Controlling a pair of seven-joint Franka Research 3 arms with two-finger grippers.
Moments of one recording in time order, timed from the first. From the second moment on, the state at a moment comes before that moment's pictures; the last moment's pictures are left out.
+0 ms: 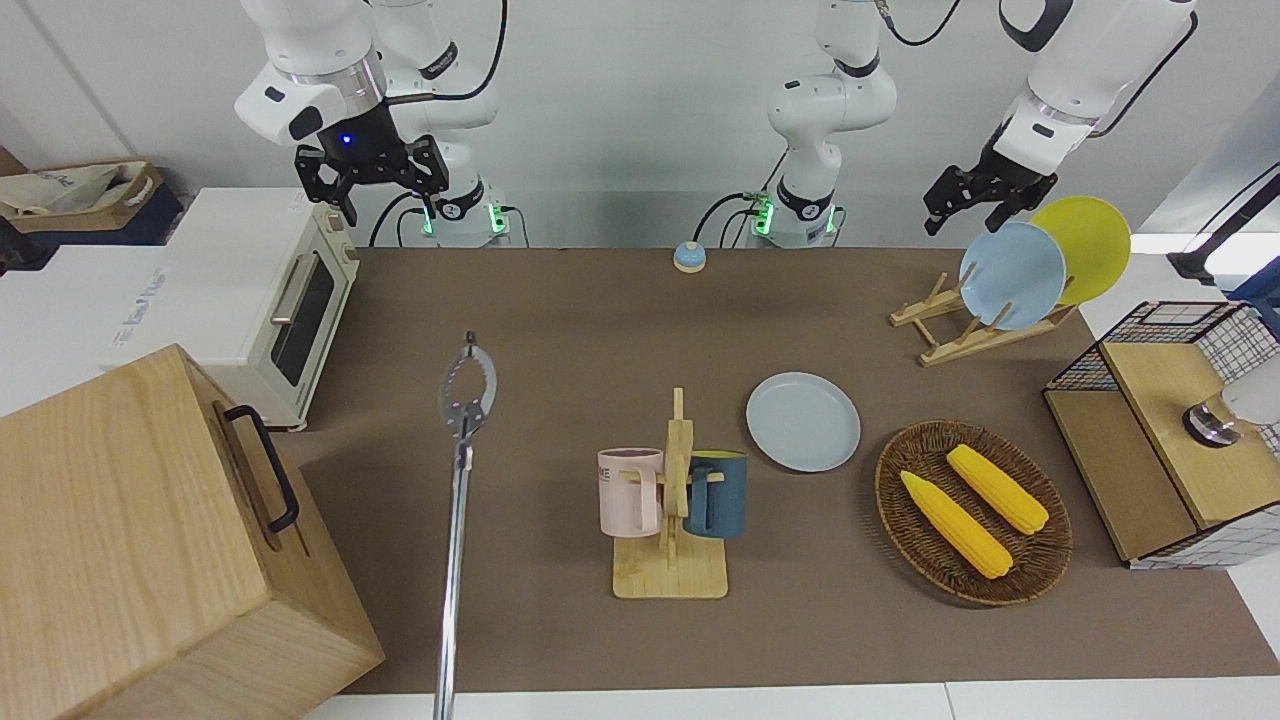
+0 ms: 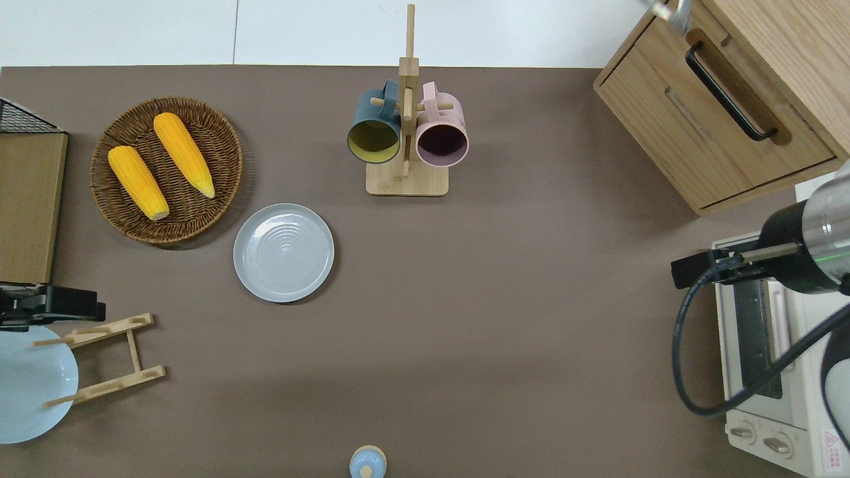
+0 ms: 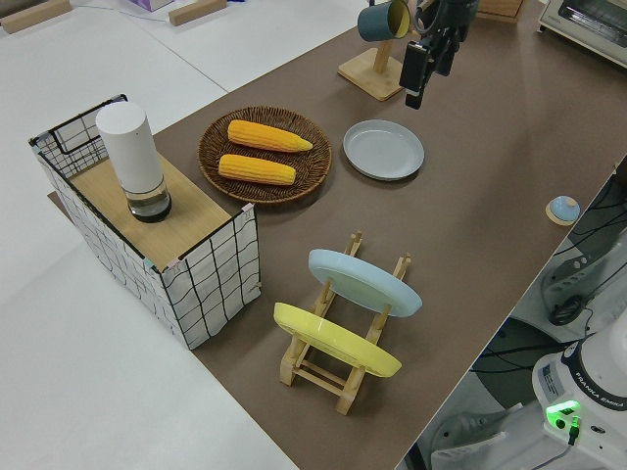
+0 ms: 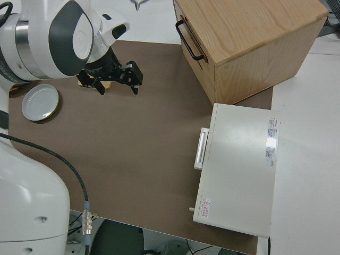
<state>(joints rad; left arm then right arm) 0.15 -0.18 -0.07 -1.80 -0.07 1.53 0.00 0.02 -0.01 0.12 -1.48 0.00 1.39 0.03</state>
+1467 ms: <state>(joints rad) 0.15 -0.18 -0.04 -1.81 -0.07 1.49 0.00 0.02 -0.01 0.12 -1.48 0.00 1.39 0.03</state>
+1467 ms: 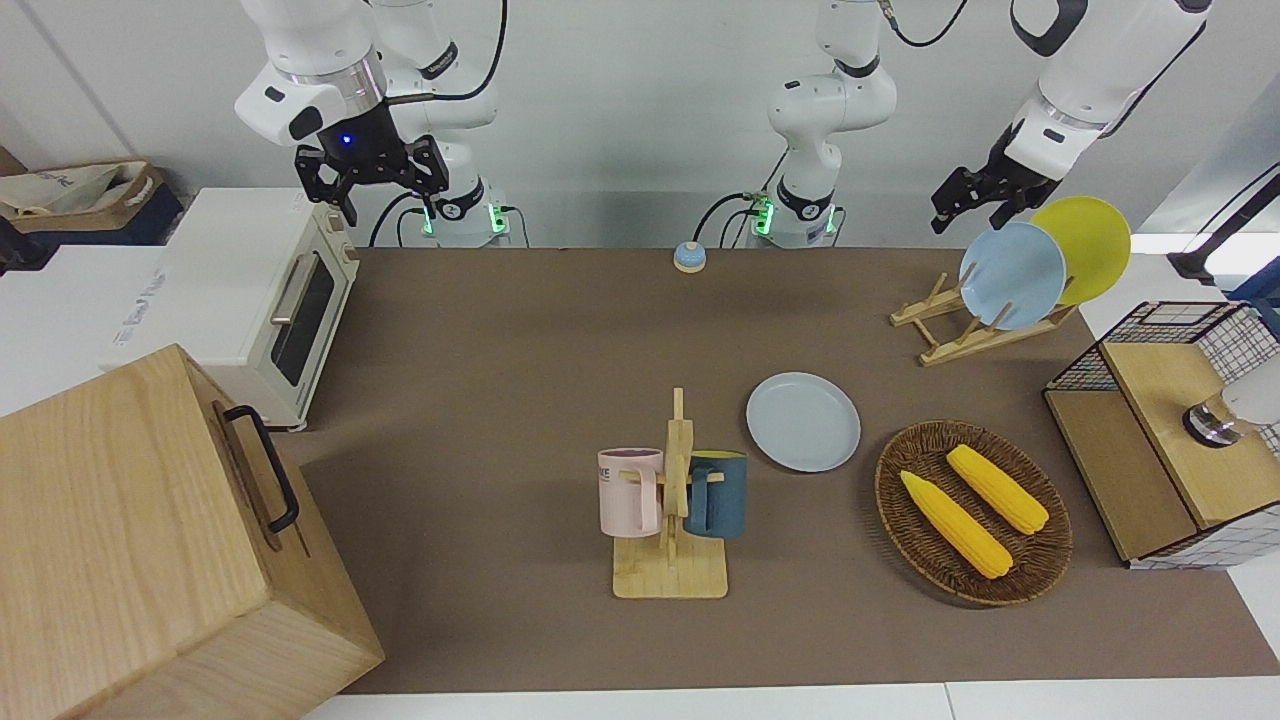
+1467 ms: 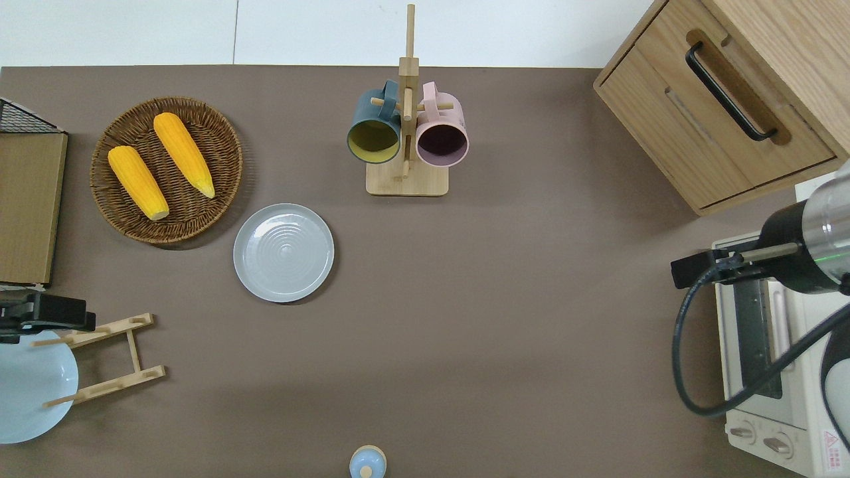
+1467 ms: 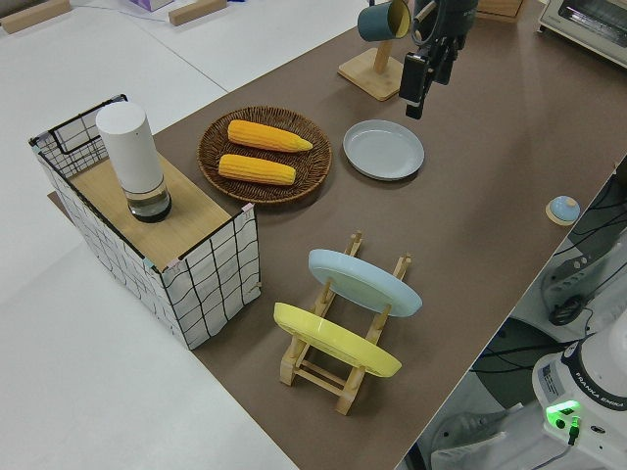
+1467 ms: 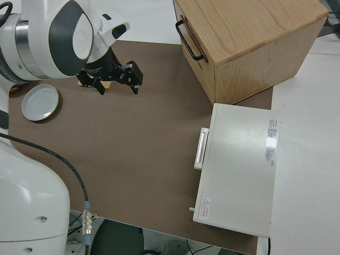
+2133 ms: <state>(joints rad) 0.15 -0.17 -0.04 -1.86 -0.07 1.56 0.00 0.02 -0.01 0.12 -1.48 0.00 1.39 0.03</state>
